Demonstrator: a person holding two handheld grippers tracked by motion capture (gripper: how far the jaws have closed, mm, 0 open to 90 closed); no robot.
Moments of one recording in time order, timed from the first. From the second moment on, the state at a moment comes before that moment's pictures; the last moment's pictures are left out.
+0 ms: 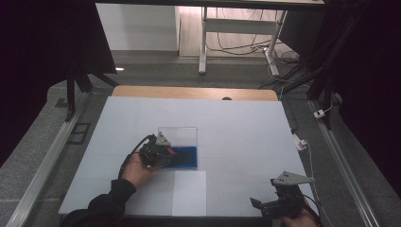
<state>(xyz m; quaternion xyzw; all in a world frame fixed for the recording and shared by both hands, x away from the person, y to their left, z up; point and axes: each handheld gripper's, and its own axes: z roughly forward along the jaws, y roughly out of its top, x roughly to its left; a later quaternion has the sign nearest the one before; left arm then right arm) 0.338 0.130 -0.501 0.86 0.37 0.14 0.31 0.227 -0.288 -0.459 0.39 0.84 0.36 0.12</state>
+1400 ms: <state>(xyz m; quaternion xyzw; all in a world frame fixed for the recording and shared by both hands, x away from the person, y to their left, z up) 0.345 0.135 -0.496 0.86 0.38 0.11 0.33 0.228 -0.288 -0.459 0.39 0.84 0.36 0.12</state>
